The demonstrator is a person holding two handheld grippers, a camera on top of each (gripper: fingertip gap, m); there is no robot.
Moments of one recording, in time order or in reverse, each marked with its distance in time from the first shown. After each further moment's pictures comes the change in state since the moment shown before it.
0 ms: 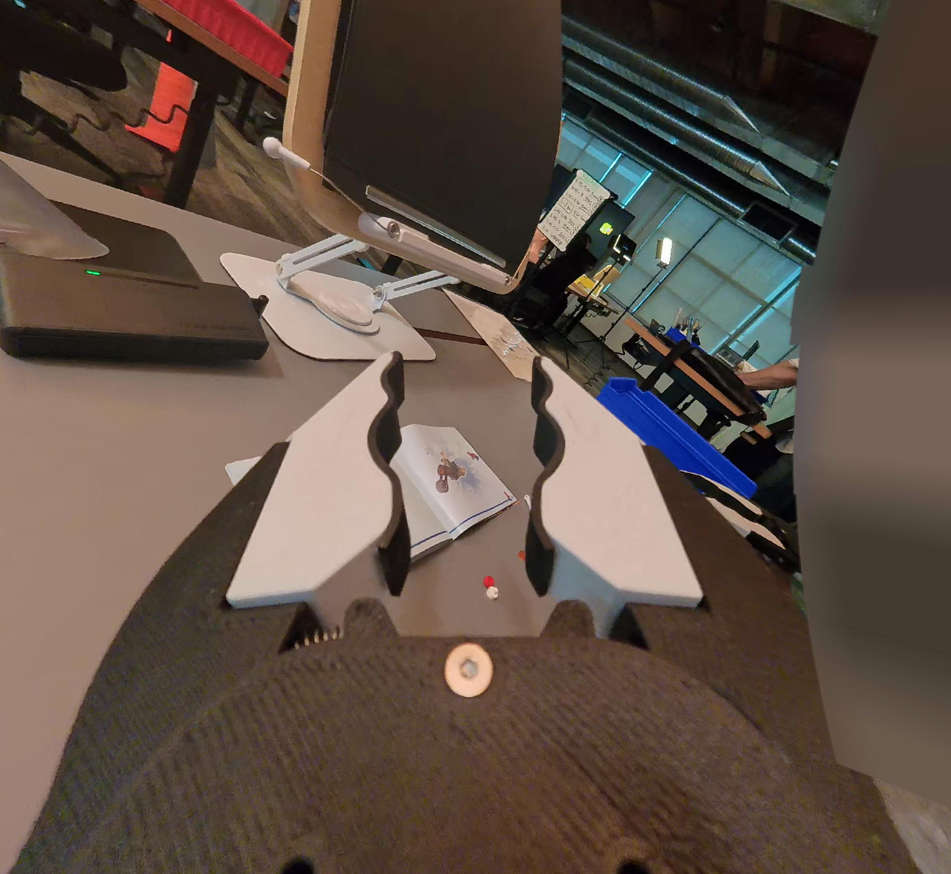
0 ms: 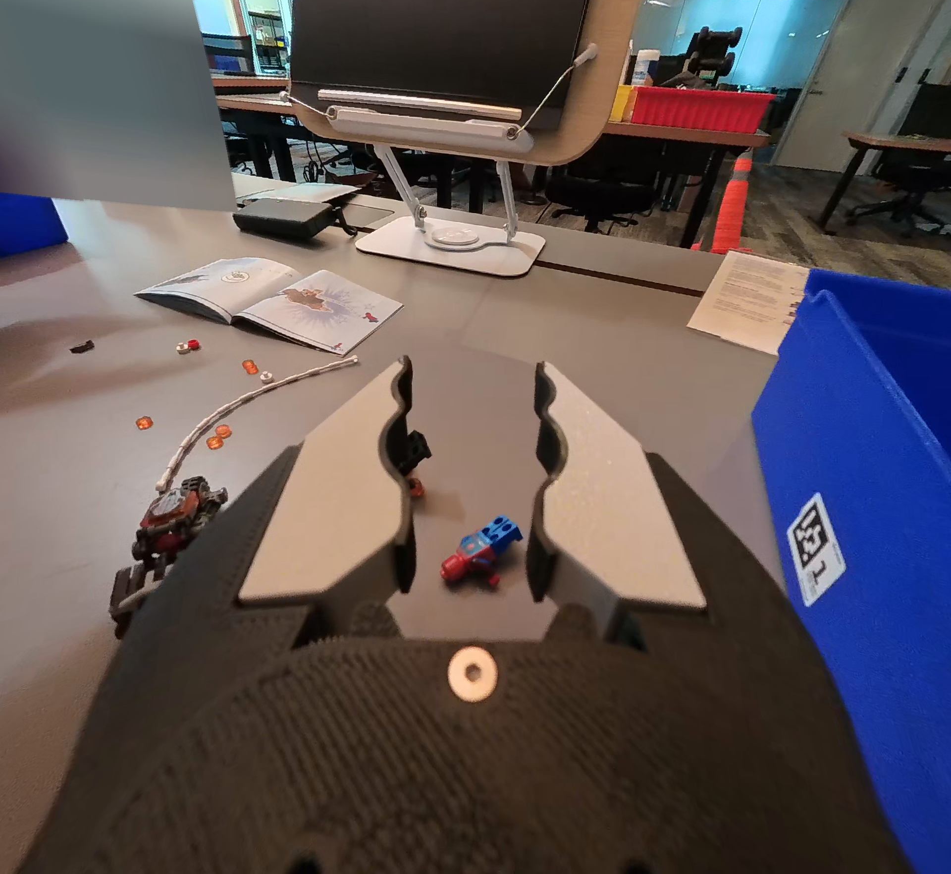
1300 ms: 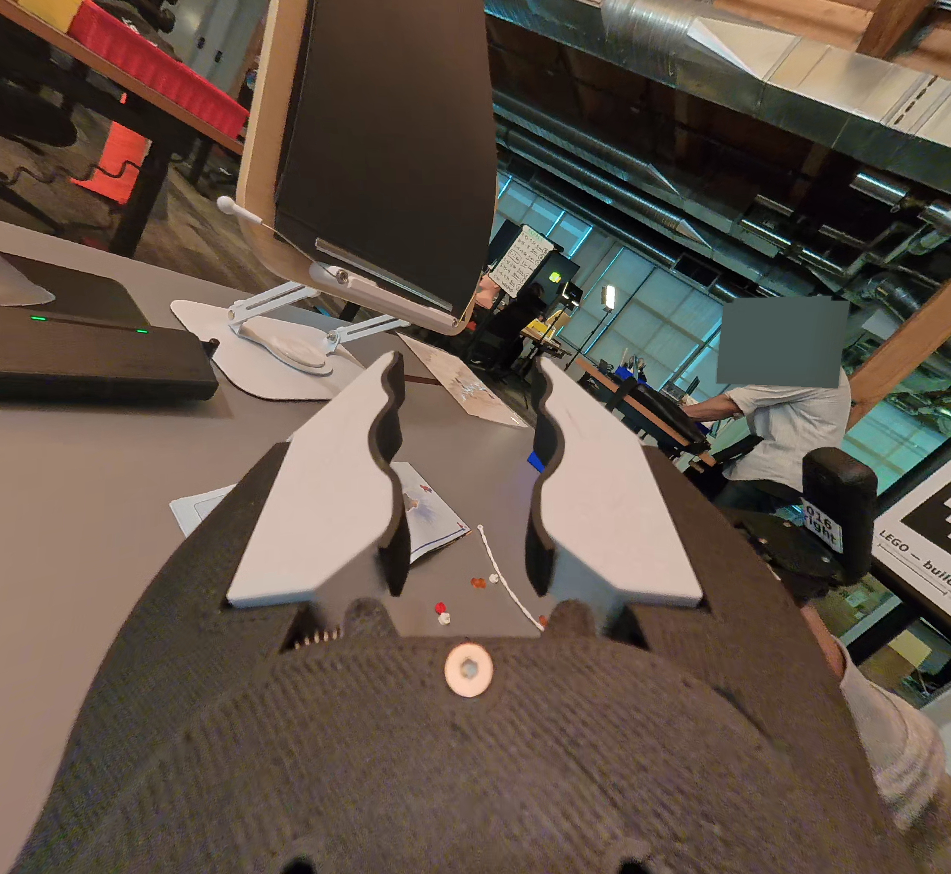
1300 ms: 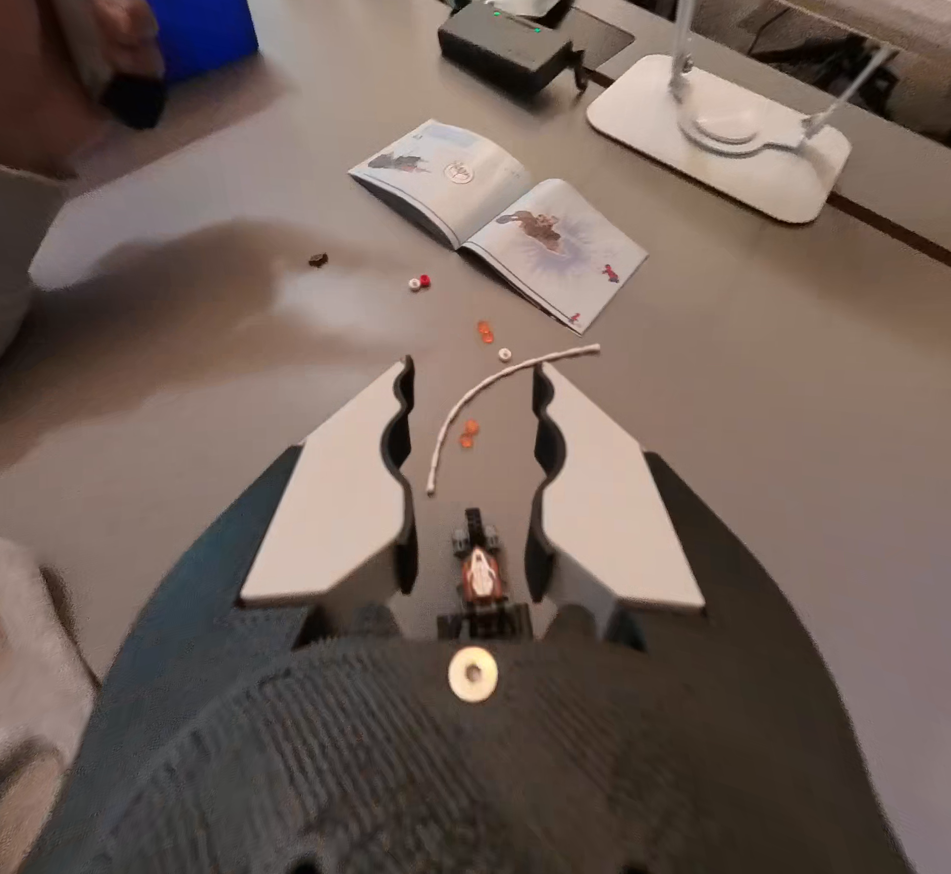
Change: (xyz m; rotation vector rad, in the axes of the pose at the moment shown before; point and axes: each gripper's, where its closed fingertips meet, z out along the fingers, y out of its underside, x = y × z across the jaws) left arm 0.028 -0.019 -0.018 0.108 0.099 -0.019; right arm -0.150 -0.012 0.036 -0.431 -0.297 -0.111
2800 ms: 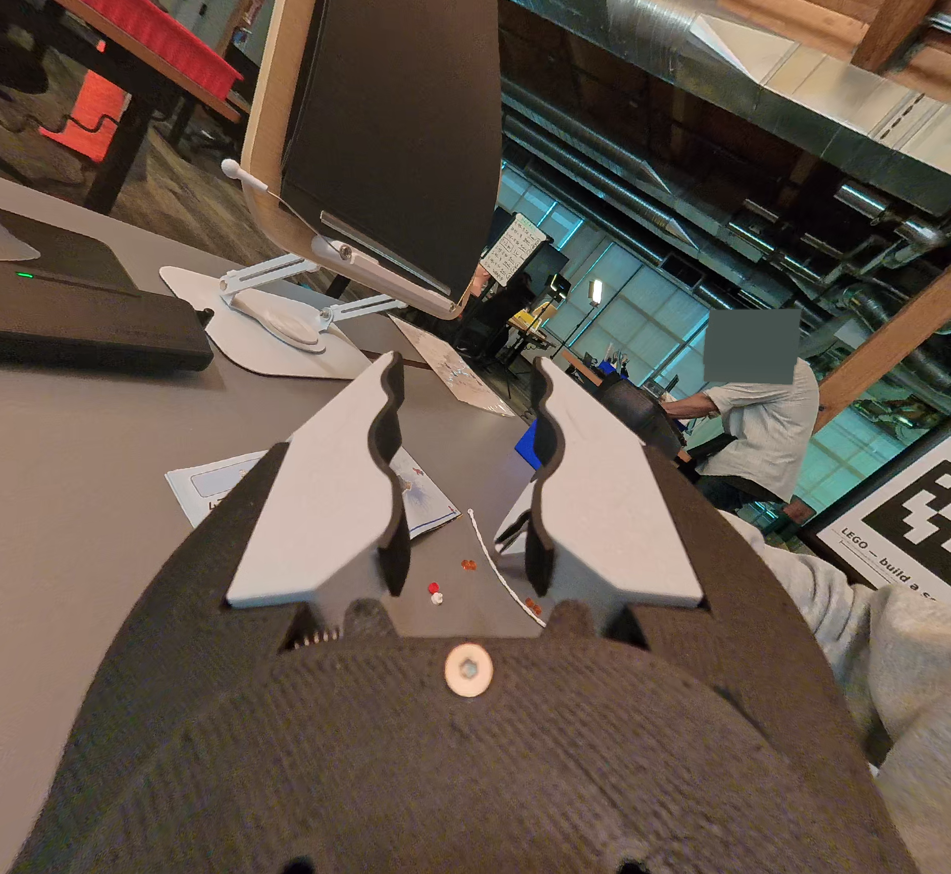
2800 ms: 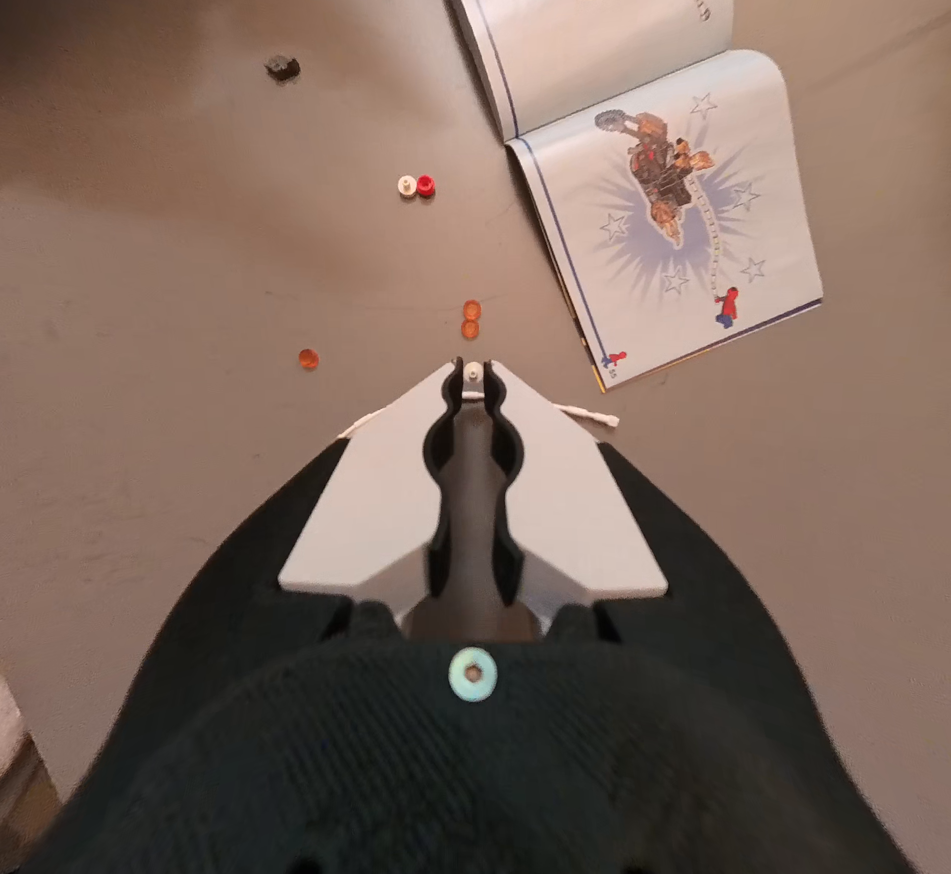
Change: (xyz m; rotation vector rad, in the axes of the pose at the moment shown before) left arm -0.009 0.006 -0.003 -0.031 0.012 -0.066; right arm 0.015 0.034 0.094 -0.466 -0.406 -0.301
